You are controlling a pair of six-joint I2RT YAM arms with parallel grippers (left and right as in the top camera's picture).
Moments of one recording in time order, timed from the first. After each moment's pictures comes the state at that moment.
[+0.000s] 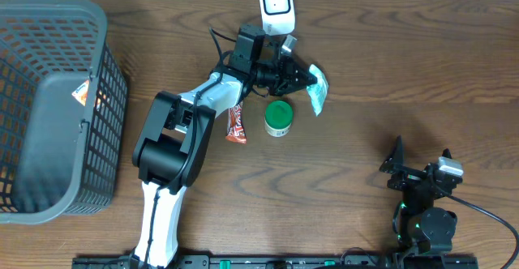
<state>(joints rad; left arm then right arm) -0.40 2.24 1.45 0.16 1.07 -0.91 0.02 0.01 0.01 -0.04 0.26 0.16</state>
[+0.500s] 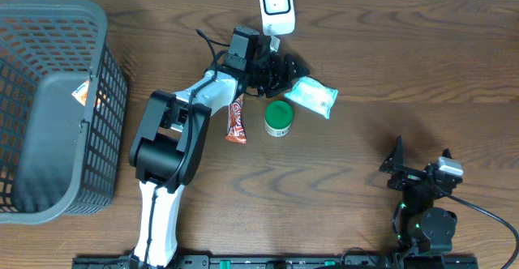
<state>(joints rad) -0.38 2.24 1.46 0.02 0.83 -0.87 0.02 0.01 0.01 -0.04 0.26 0.16</state>
